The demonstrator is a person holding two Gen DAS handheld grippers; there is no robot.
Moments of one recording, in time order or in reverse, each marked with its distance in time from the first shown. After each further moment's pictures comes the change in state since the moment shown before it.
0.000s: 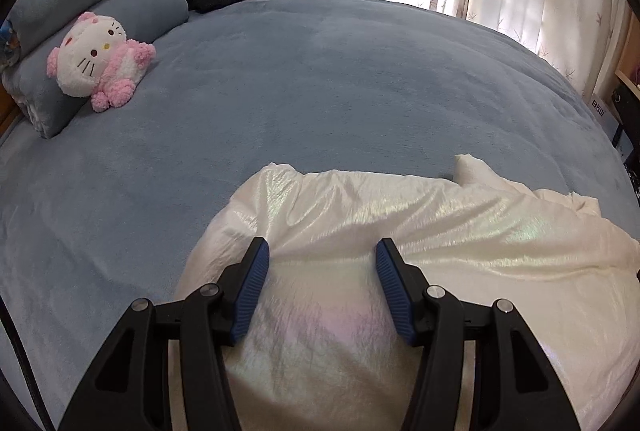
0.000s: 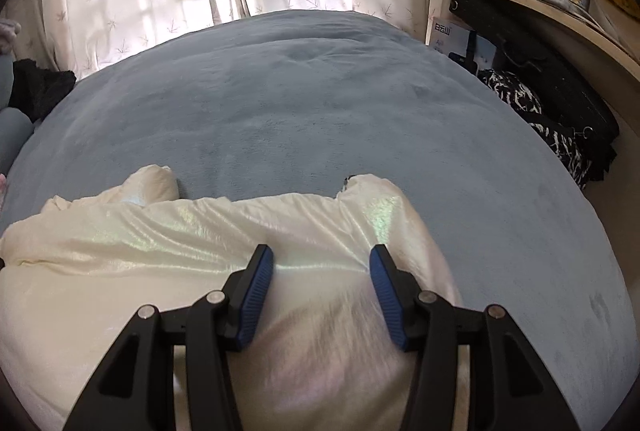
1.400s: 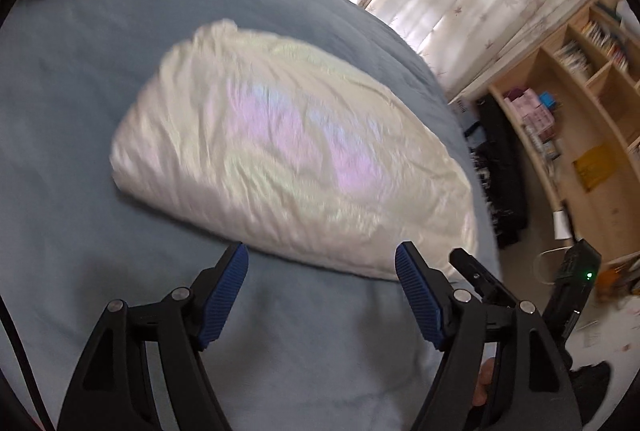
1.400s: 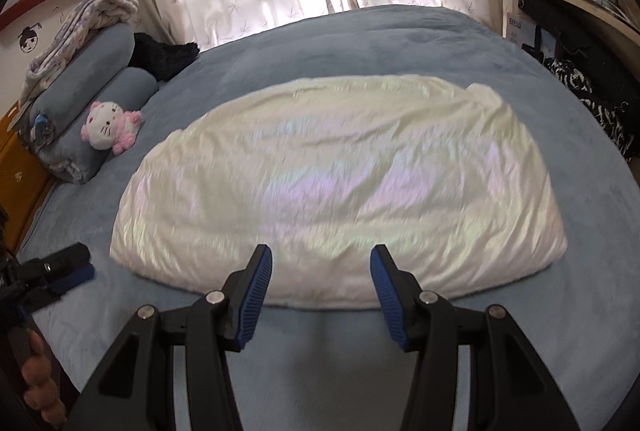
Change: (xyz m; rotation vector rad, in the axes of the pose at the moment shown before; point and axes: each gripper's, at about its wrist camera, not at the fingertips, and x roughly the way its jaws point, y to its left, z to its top) left arm -0.188 0.039 -0.177 -0.185 0.148 -0.573; right arm -0.196 0.084 -0.153 -0.084 0.036 0.332
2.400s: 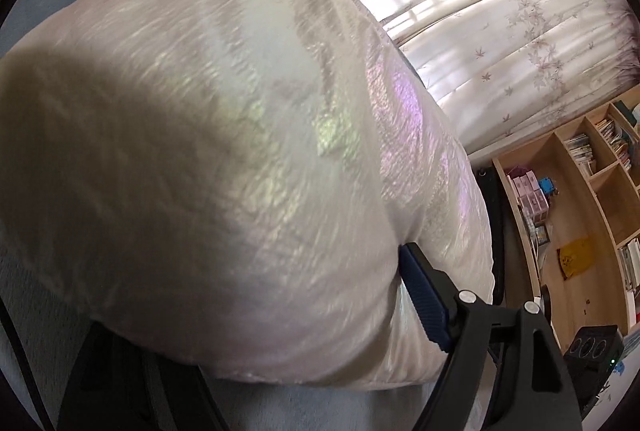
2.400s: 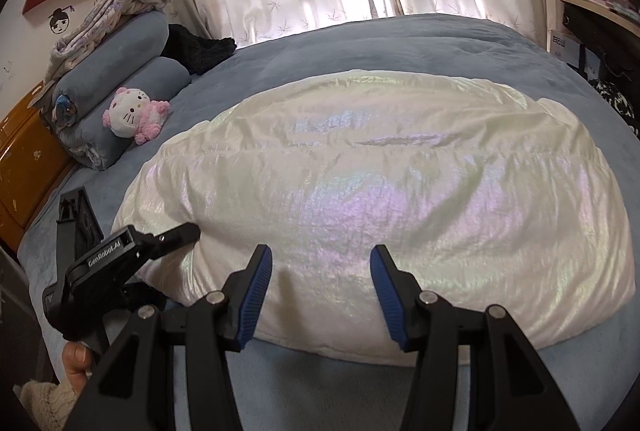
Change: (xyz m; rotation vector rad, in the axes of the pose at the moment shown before) left arm 0.140 0.078 0.038 -0.247 -0.114 -0.124; right arm 0.064 0.028 0.011 -0.088 -0.037 0.101
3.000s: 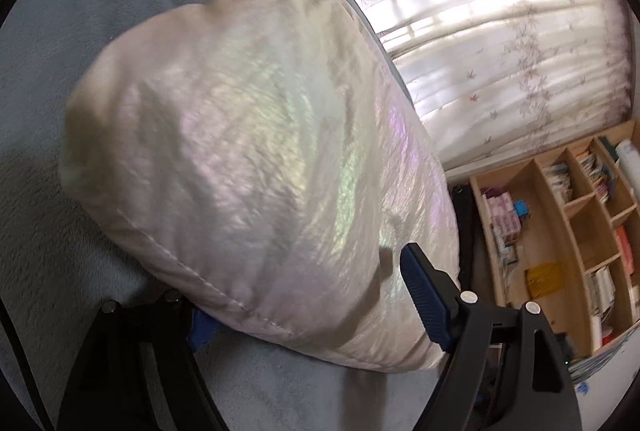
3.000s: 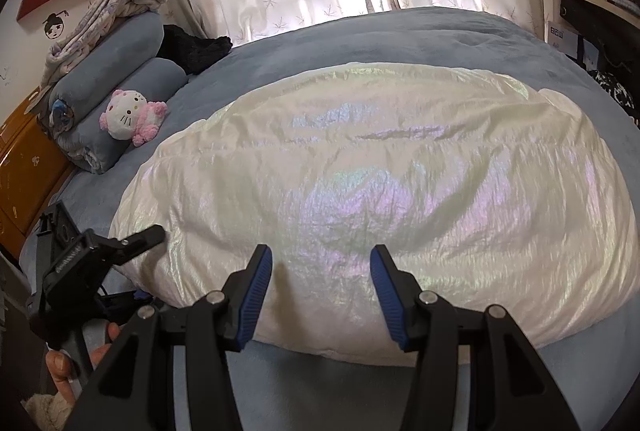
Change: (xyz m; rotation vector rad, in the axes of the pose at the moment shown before) left arm -0.026 0.014 -0.001 -0.123 -0.006 -0.109; right arm 0.005 0.000 -0.001 0.035 0.019 -0.001
